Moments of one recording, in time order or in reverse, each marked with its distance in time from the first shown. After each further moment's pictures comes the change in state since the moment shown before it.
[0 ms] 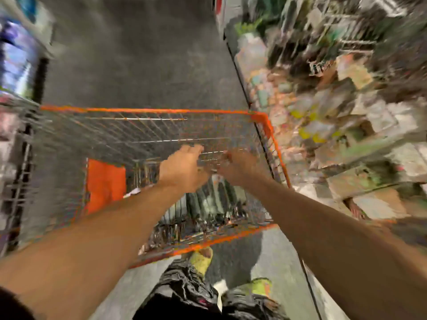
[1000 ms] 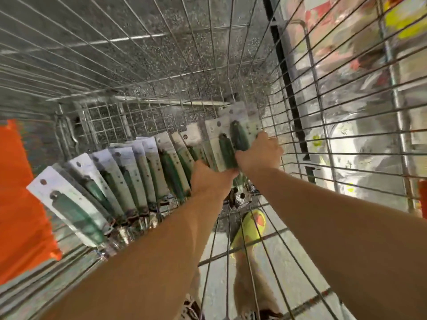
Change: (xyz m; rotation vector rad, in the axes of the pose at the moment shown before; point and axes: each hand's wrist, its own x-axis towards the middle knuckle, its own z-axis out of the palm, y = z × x) left_hand 0.101 -0.031 0.323 -0.957 -0.283 -0.855; right_hand 0.146 0.198 0.216 -0.140 -0.051 0.659
